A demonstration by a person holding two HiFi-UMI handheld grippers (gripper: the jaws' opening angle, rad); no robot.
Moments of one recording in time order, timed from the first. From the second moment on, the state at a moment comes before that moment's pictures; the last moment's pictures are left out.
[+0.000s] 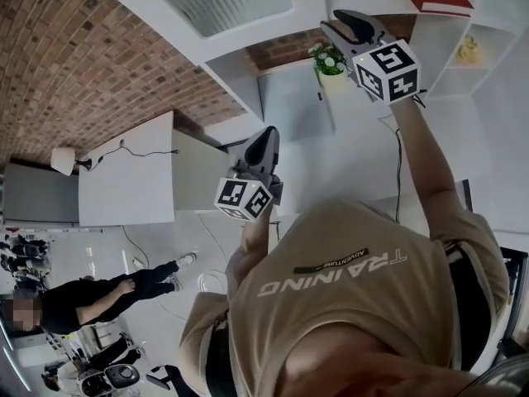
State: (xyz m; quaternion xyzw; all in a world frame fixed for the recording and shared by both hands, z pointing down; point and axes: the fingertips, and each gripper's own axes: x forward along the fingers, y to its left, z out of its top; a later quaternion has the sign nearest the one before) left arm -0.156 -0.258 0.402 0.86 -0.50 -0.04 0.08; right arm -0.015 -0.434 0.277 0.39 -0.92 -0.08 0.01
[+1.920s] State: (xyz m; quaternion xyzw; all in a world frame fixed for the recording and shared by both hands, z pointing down) left arm -0.165 -0.220 0.455 0.83 -0.54 -0.06 0.12; right arm -0.022 -0.350 0.283 0.32 -0.95 -0.05 -0.03
